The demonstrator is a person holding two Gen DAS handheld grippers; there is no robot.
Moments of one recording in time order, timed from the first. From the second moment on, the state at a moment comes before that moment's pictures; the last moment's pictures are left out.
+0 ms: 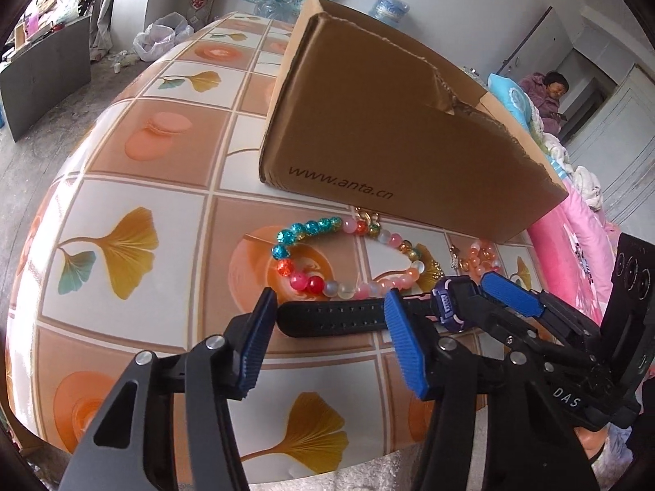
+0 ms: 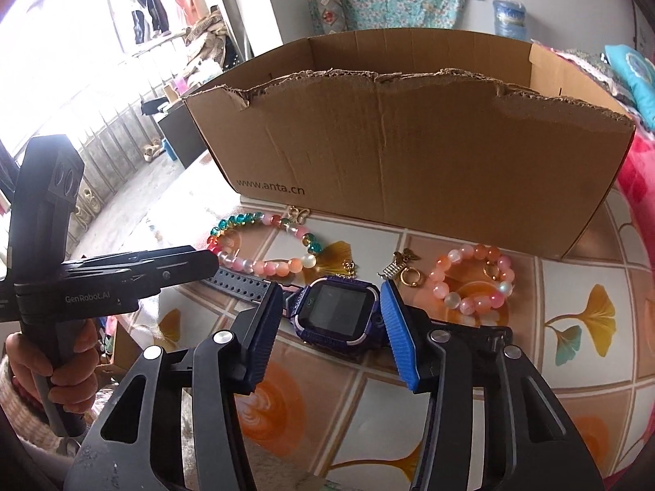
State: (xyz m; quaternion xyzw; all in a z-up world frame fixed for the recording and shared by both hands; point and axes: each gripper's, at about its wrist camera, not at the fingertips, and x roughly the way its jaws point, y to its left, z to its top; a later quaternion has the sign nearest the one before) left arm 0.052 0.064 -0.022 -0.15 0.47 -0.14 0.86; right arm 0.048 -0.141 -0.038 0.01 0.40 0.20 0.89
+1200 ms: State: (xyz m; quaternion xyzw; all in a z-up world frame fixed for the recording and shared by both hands) left arm 0.051 0.045 -0.014 -0.18 0.49 -0.17 0.84; right arm 0.026 -0.141 -0.044 -0.03 0.39 0.24 0.89
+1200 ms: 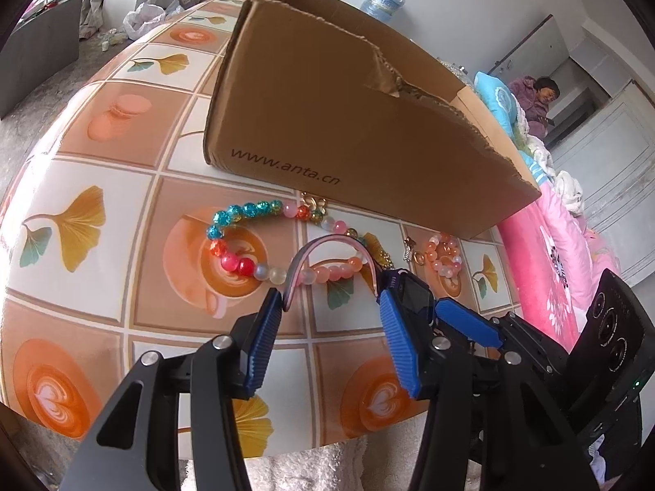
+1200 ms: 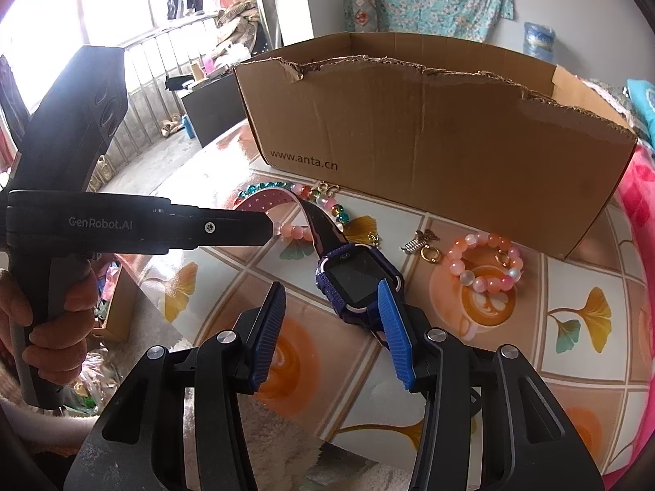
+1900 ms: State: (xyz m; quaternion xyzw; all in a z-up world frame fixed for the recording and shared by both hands) left arm 0.037 0.046 -0.016 -0.17 0.50 -0.18 0.83; right arm 0.027 -0.145 -0.036 -0.03 0.40 0.28 0.87
